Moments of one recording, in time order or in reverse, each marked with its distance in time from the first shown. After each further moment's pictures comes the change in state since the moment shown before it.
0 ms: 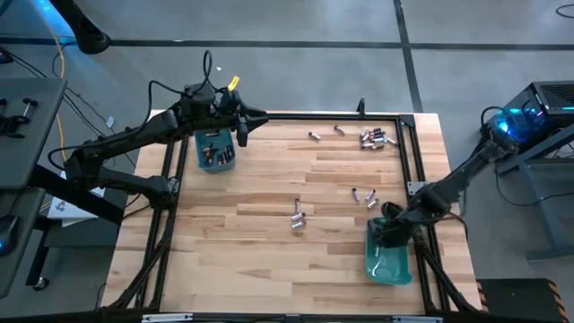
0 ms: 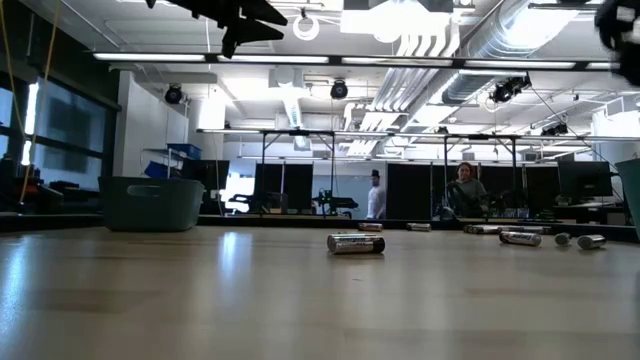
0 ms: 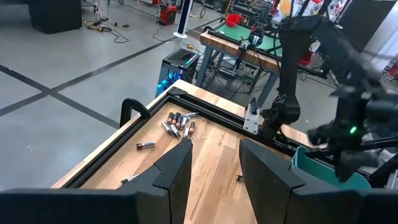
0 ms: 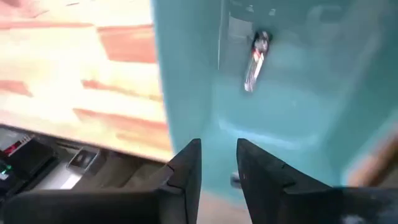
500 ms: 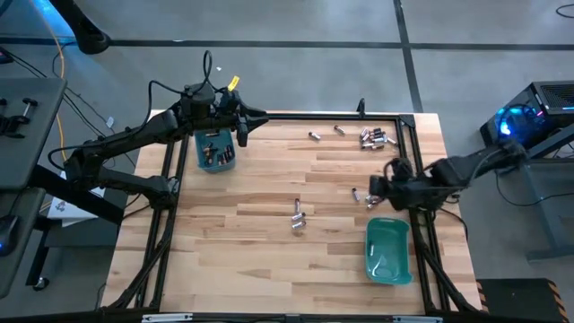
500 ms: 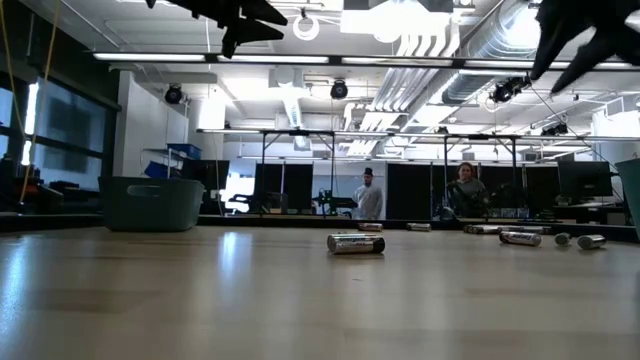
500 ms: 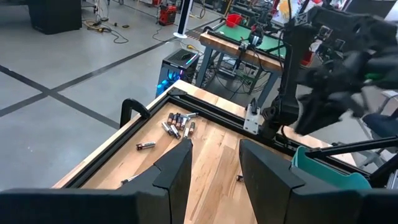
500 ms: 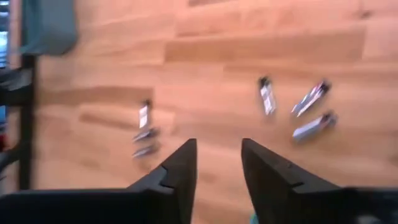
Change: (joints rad) left arm 0.000 0.000 0.000 0.001 0.000 0.002; right arm -0.256 -0.032 0.276 -0.423 0.570 -0.408
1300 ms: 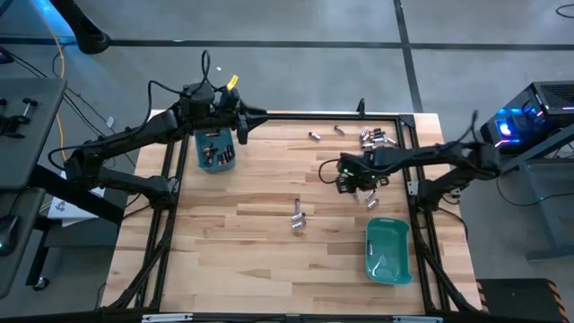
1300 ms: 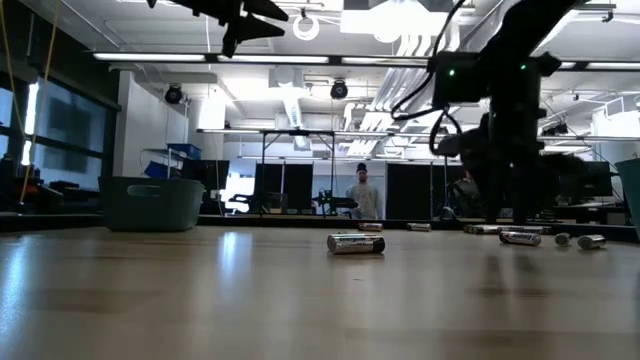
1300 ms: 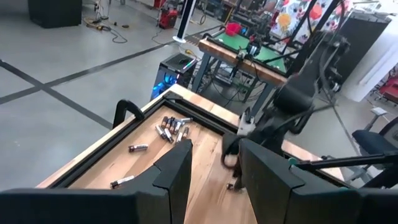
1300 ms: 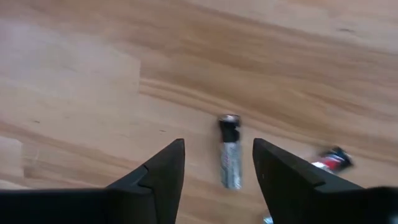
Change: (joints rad) left arm 0.000 0.000 0.000 0.028 -0.001 -0.080; right arm -0.624 0.487 -0.201 0.427 -0.500 -0.754
